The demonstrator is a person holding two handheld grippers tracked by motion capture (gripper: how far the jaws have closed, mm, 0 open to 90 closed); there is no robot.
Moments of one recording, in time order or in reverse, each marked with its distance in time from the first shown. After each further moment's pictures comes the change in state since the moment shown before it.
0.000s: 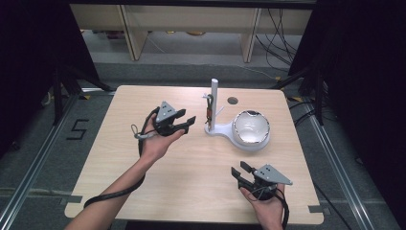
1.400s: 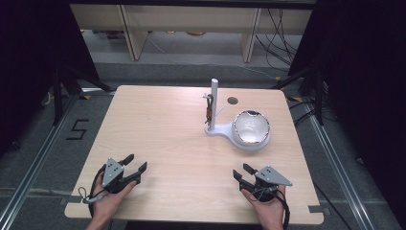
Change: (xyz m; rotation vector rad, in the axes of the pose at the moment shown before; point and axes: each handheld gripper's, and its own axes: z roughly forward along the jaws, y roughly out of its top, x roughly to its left) left arm 0.026 -0.155 -0.136 -0.018 0.212 -0.034; right arm -0.010 -0.012 0.002 0.043 -0.038 -0.018
